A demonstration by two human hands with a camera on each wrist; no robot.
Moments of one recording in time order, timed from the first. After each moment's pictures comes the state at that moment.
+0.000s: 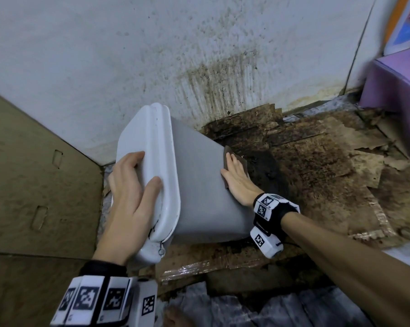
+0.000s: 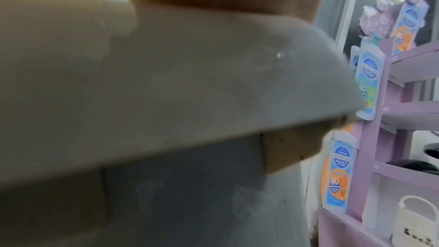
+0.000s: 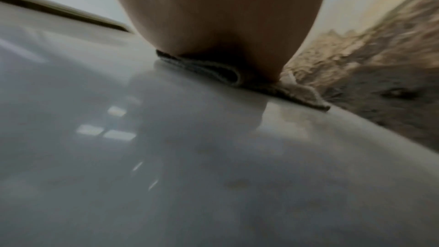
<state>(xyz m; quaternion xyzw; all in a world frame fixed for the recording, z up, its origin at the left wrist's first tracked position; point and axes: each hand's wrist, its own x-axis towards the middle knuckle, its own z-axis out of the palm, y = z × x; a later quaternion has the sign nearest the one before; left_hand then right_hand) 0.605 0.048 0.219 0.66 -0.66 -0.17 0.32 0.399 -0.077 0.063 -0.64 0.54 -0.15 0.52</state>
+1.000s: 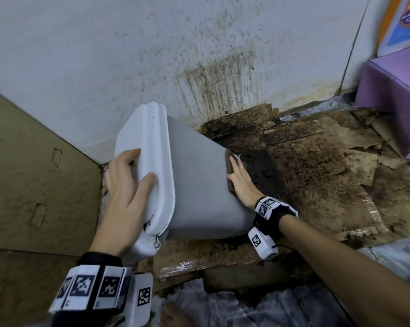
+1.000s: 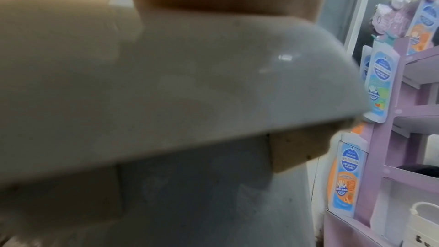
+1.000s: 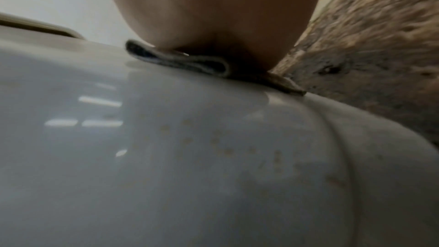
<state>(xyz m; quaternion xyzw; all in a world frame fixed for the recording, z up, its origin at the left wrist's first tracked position) 0.610 0.050 0.217 0.66 -0.65 -0.17 0.34 0.385 -0.067 0.041 -0.66 0.53 -0.19 0.50</state>
